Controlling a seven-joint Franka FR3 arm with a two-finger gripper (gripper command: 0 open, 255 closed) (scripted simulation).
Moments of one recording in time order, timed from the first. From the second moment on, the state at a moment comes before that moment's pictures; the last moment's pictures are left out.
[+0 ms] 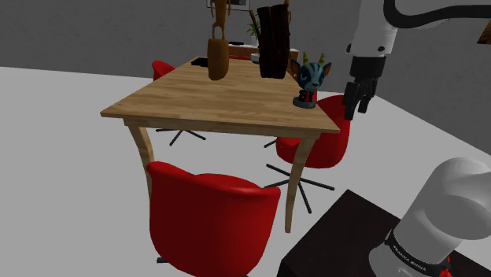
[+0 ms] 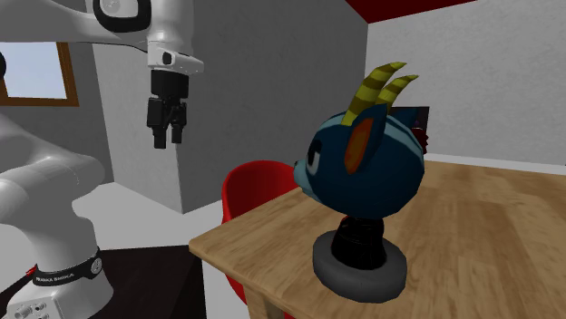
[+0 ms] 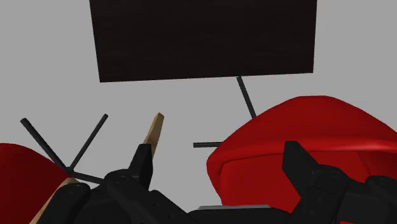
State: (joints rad) arm -0.01 -0.81 0.00 -2.37 -0.02 1.46 0.02
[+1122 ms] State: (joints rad) arm -0.08 -0.44 -0.13 -2.10 -0.08 1.78 -0.05
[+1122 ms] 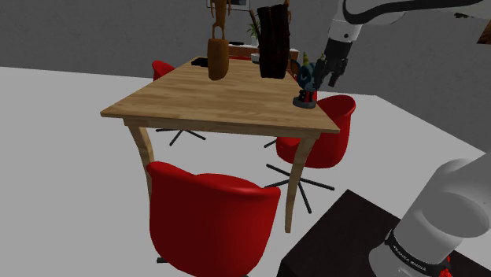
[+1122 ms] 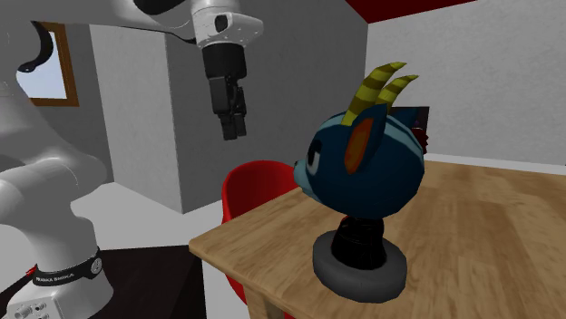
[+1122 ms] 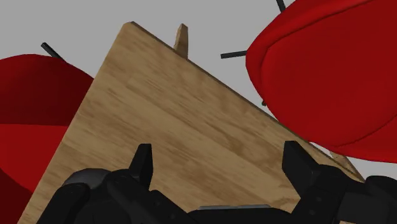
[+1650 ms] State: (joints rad) arm -0.10 -0.24 -0.20 -1.87 -0.06 1.88 -0.11
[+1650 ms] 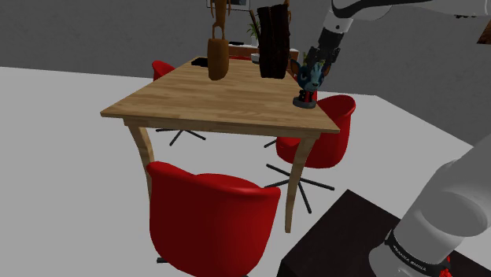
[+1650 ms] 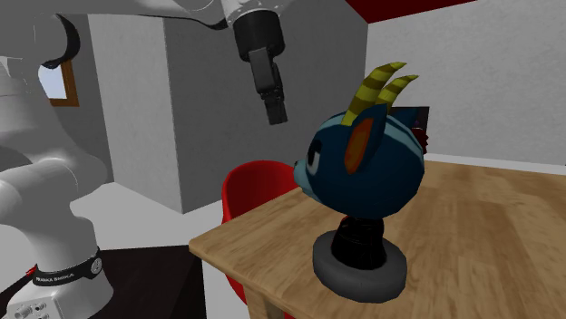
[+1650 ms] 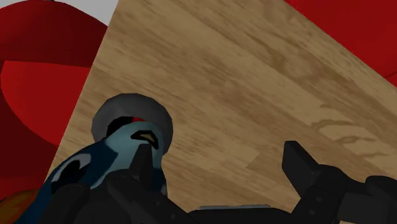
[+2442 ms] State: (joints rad) arm -0.16 0.11 -0.29 -1.39 0.09 1.92 -0.19
